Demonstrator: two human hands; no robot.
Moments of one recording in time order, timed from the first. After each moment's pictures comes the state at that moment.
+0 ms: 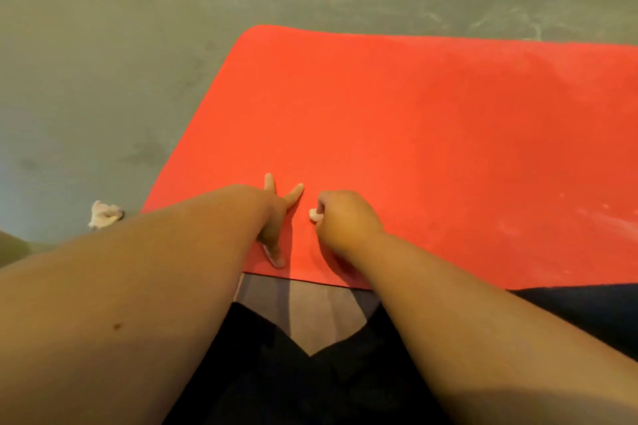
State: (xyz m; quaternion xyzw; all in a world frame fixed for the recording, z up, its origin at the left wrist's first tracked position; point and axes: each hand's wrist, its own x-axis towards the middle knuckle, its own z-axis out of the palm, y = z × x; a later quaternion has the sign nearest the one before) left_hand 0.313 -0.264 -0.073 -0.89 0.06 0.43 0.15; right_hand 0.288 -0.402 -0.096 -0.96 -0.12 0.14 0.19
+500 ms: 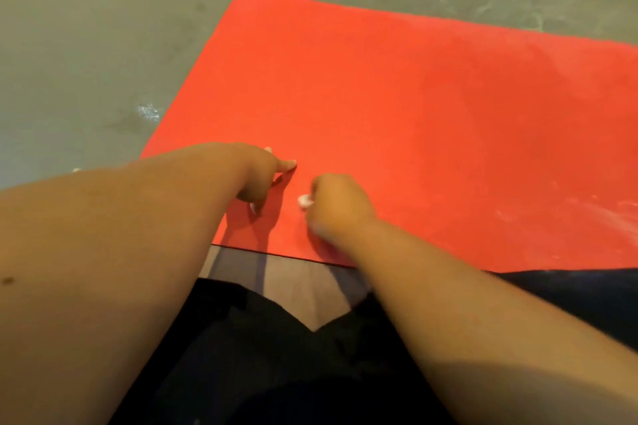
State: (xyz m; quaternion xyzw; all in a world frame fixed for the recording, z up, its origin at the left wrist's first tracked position) left_hand 0.329 -0.241 -0.067 -0.91 0.11 0.37 0.17; right_hand 0.277 -0.384 -0.091 -0.97 -0.08 0.16 0.18
